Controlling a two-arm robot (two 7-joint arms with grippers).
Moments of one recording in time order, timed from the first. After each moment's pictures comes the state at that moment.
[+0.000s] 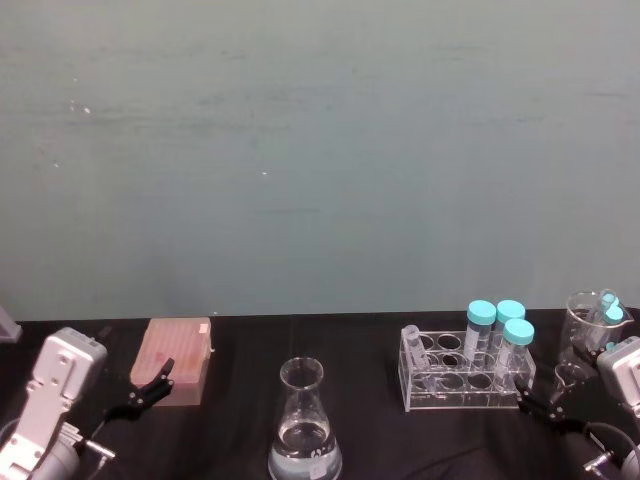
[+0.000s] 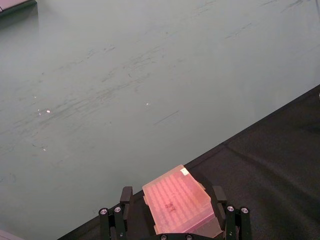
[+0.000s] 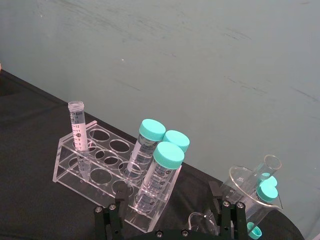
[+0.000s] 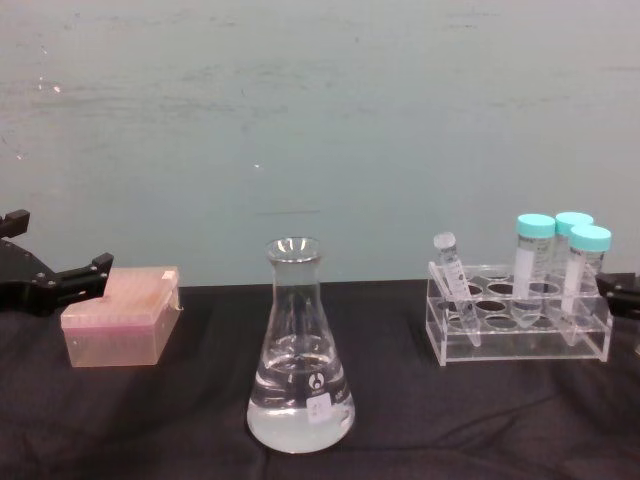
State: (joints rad) left arm -0.20 0.60 0.45 -1.41 -0.25 -0.12 0.03; right arm 0.20 0.60 -0.45 -1.41 0.25 -0.12 -0.03
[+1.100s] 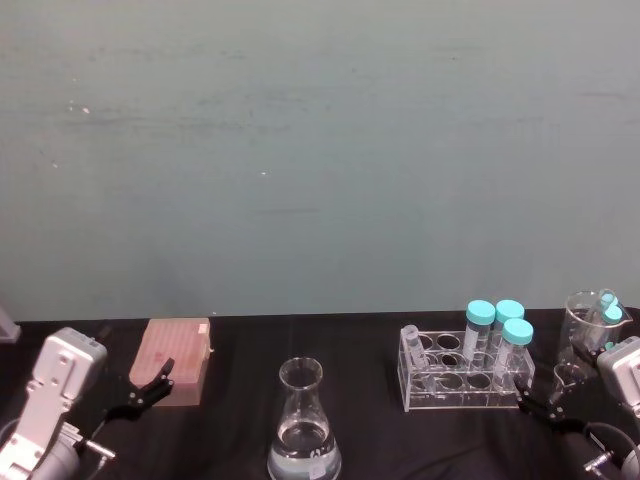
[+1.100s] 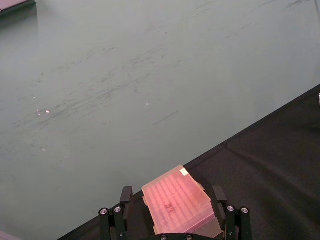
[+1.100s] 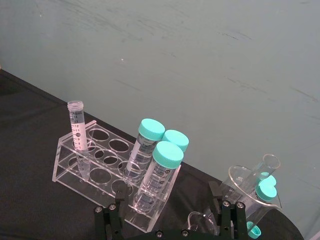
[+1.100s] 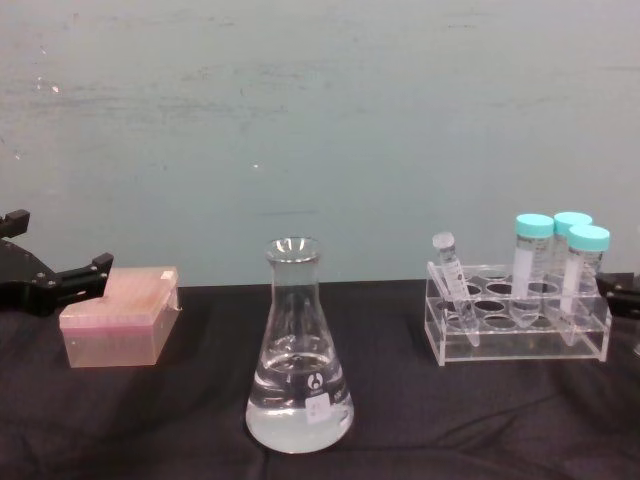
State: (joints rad) left arm -0.20 0.60 0.45 -1.41 -0.25 -0.12 0.03; right arm 0.20 0.60 -0.45 -1.41 0.25 -0.12 -0.03
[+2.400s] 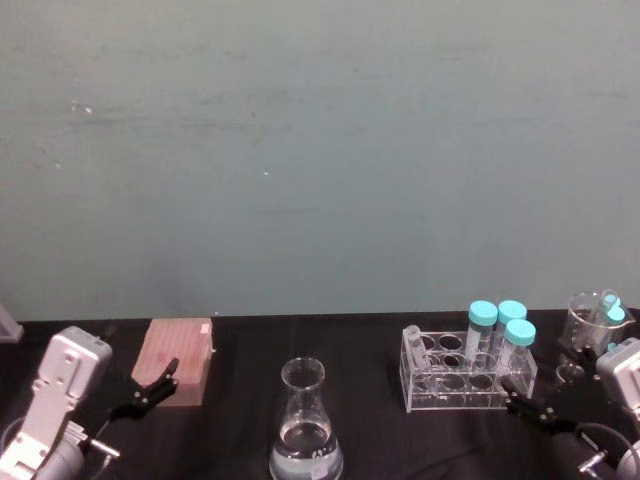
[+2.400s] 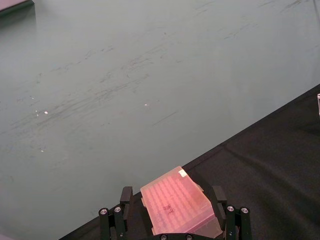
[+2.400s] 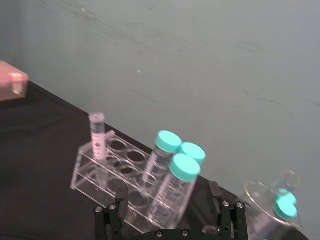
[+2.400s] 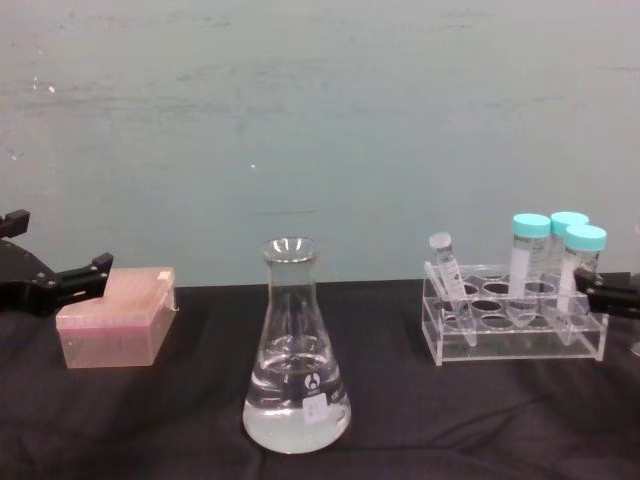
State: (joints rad) left arm -0.20 0.60 0.45 -1.41 -0.25 -0.12 0.03; right arm 0.21 0.59 -0.45 -1.39 0.25 -0.18 0.06
